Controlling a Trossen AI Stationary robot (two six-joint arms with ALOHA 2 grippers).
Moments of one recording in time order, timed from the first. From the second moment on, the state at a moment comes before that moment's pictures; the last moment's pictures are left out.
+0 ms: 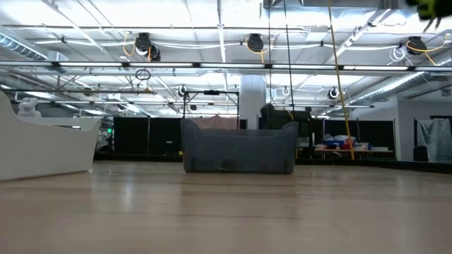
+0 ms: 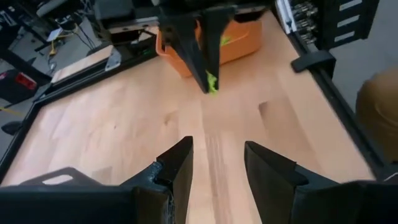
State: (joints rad) left arm -0.67 1.93 1.51 -0.23 -0.65 -0.01; right arm 0.88 1.60 1.04 -0.26 0.69 0.22
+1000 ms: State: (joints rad) left arm -0.40 1.55 0.84 0.48 -0.55 0.05; right arm 0.60 1.06 0.49 0.51 0.49 -0.10
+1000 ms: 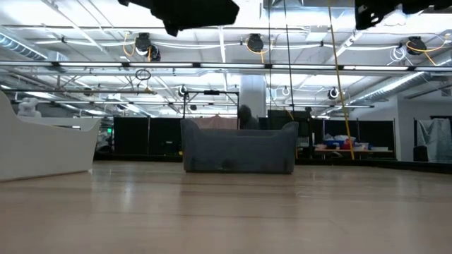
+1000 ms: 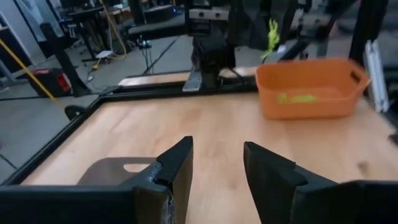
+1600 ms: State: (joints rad) left arm -0.40 1.53 0.83 0.47 -0.55 -0.02; right arm 0.59 1.04 0.49 0.49 0.49 -0.40
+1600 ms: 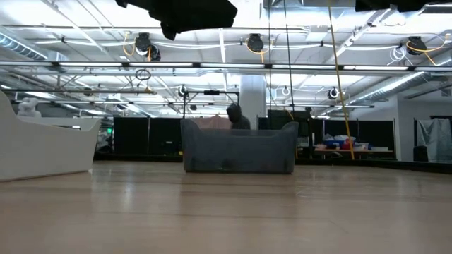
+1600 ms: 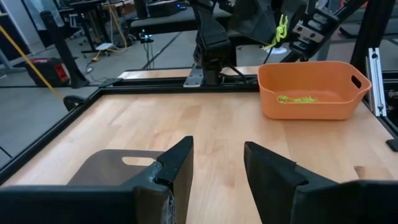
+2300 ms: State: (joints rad) left arm -0.40 1.53 0.83 0.47 -0.55 -0.05; right arm 0.59 1.04 0.49 0.44 0.50 -0.70
